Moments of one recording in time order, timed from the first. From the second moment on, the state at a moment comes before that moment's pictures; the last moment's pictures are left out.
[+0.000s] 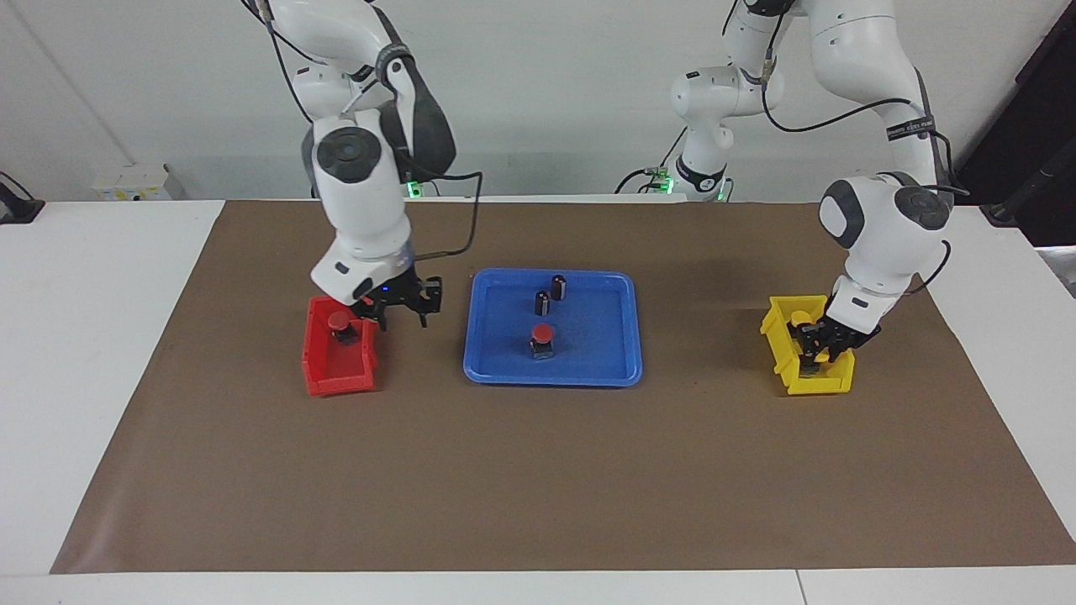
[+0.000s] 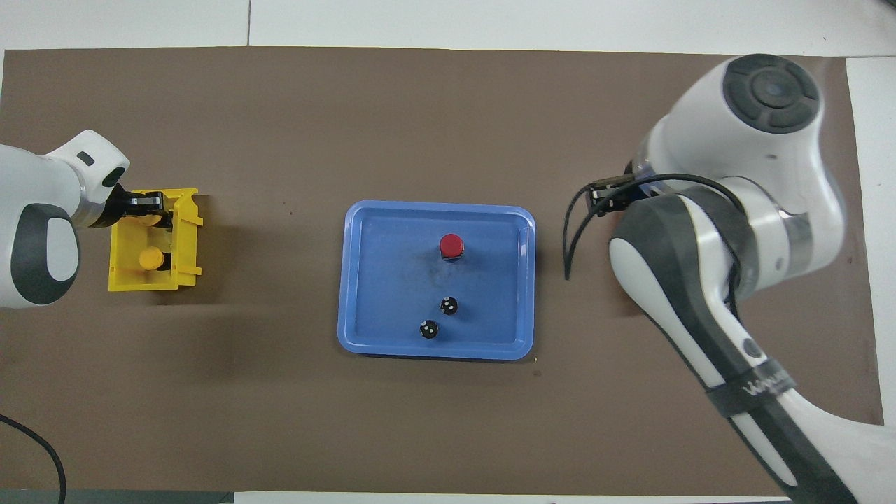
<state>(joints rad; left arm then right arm) 0.03 0.17 -0.02 -2.05 0.02 2.35 0.01 0.03 0.11 0.17 -1.84 -0.03 1.90 0.06</state>
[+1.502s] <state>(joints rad) -0.66 0.39 -0.04 -1.74 0.05 2.15 -0.64 -0.13 -0.01 0.17 -2.32 0.00 2.35 -0.25</state>
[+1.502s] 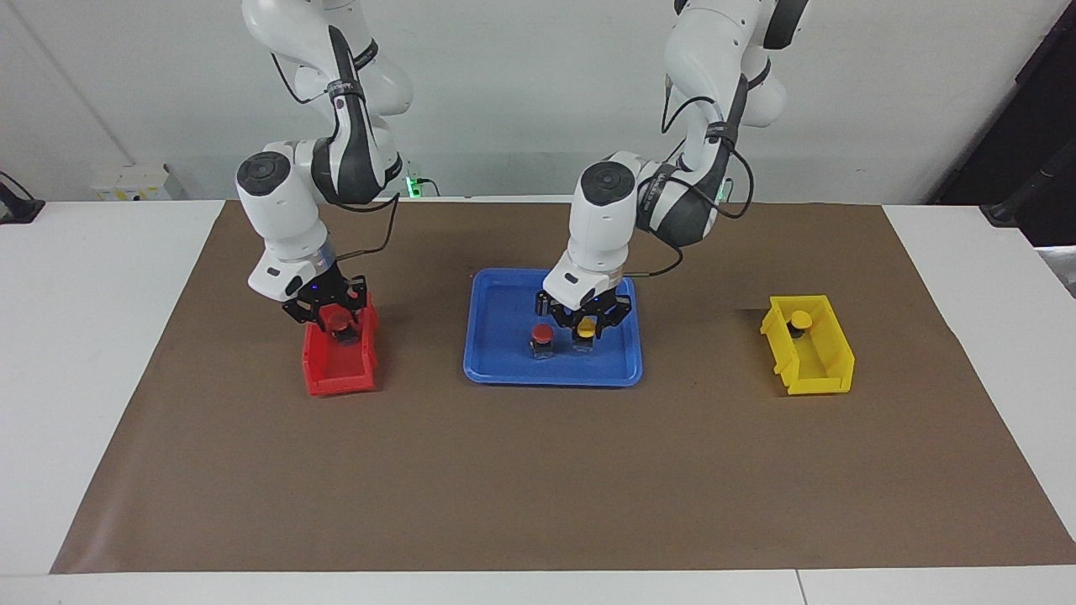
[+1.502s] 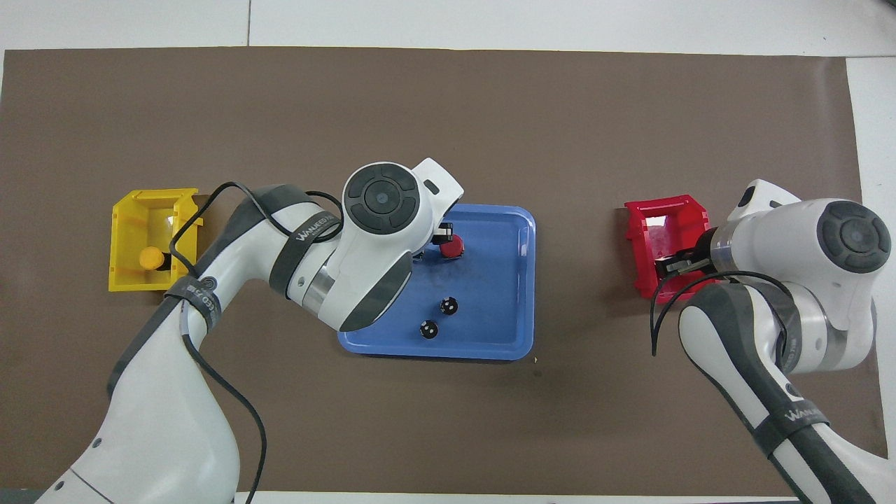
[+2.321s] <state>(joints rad) -0.60 0.30 -0.02 -1.73 0.04 2.06 -0.62 -0.15 -0.01 0.17 -2.19 0.00 2.16 -0.25</state>
